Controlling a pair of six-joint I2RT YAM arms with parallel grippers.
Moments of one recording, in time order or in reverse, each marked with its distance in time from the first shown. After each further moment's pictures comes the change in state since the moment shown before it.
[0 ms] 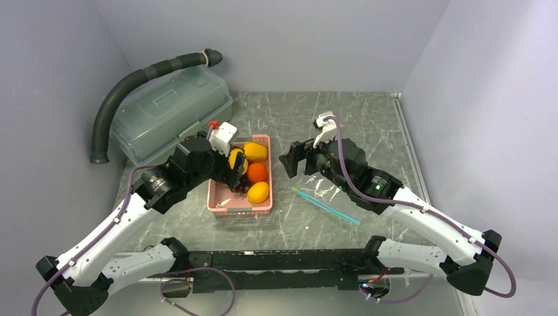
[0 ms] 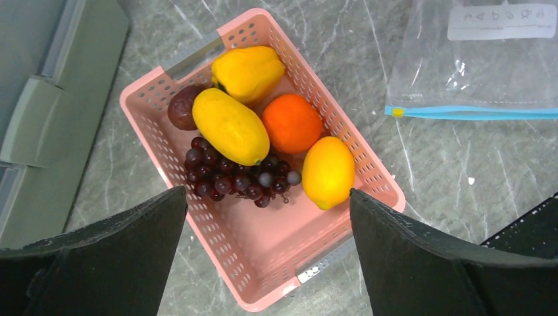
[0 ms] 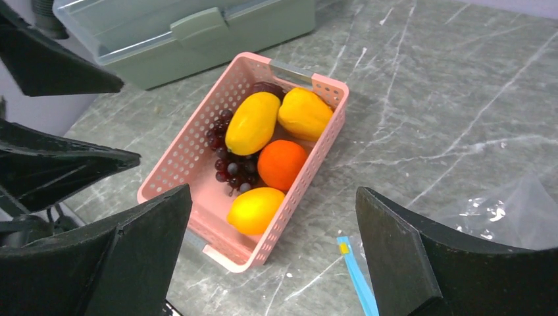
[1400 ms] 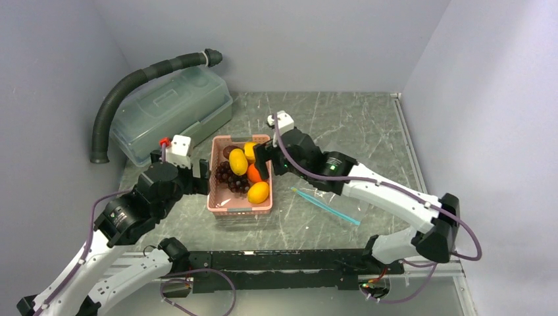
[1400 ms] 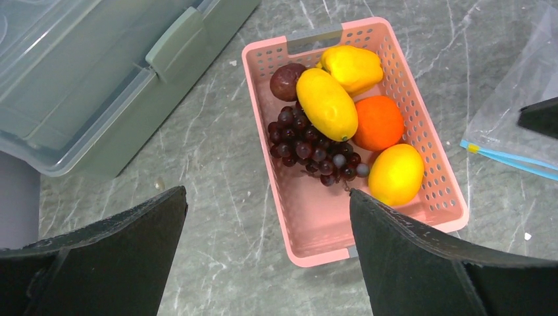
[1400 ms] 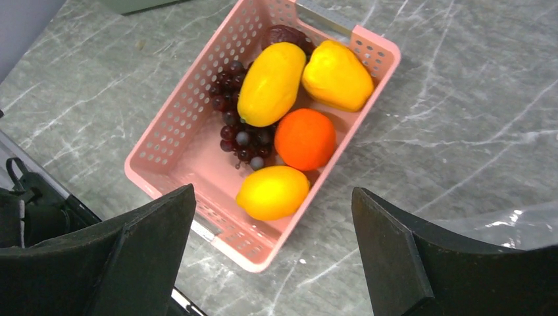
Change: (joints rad) left arm 0.000 -0.306 -0.074 -0.162 -0.332 -0.148; right arm 0.087 0.336 0.229 -0.146 0.012 -0.003
